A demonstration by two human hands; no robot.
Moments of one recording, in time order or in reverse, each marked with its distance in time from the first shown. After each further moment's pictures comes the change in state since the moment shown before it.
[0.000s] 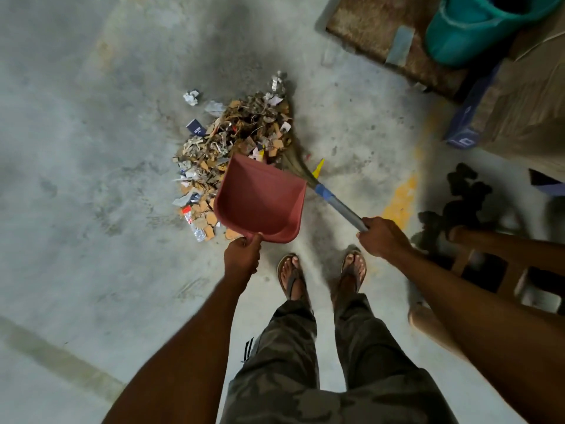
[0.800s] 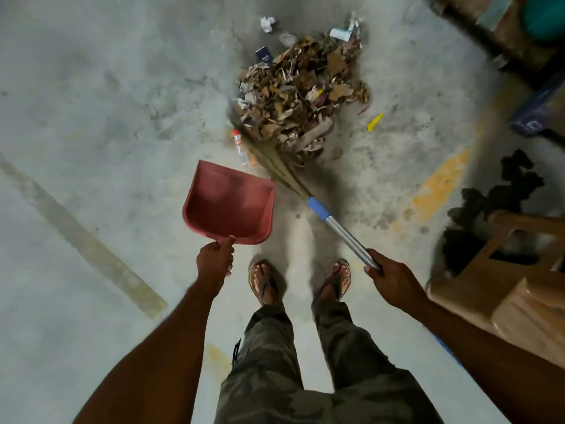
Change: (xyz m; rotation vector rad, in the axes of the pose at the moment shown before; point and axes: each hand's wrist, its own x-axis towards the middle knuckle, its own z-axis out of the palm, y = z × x) left_hand -0.102 -0.308 -0.162 -0.213 0.228 -0.186; right_hand -0.219 0.052 0.234 0.017 -0.057 -0.240
